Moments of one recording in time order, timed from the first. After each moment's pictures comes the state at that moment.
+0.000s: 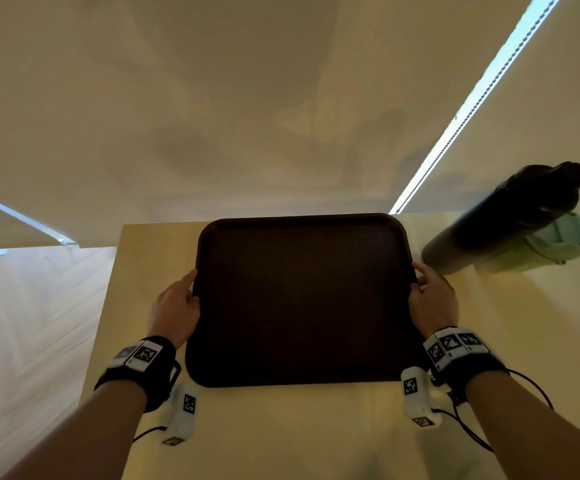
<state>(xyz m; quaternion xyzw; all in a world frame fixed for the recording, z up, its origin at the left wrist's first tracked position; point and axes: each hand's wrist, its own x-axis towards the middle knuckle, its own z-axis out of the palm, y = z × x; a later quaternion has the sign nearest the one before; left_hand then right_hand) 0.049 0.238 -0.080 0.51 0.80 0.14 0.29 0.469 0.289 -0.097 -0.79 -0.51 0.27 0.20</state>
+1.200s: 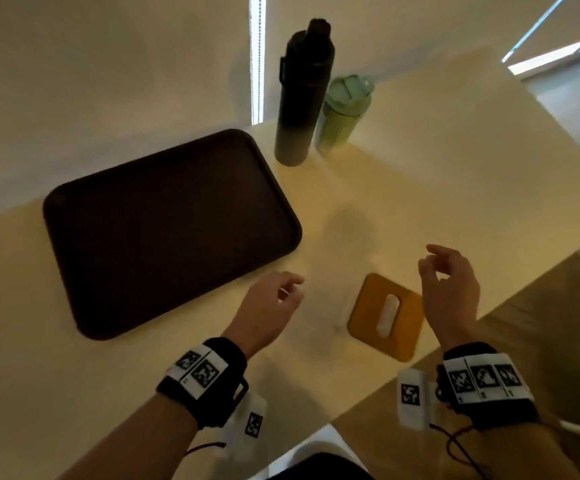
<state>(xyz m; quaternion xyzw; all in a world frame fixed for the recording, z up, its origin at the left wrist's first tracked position) 0.307 0.109 -0.017 0.66 0.50 0.10 0.55 0.556 0.022 0.004 -0.87 -0.30 0.16 0.35</state>
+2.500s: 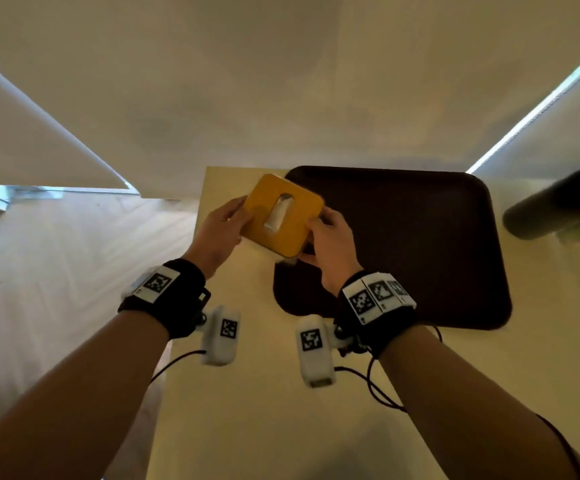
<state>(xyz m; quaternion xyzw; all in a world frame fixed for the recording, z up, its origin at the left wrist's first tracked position) -0.007 0.212 0.011 0.38 0.71 0.33 0.49 0.160 0.234 -0.009 -0.62 -0.28 0.66 0.32</state>
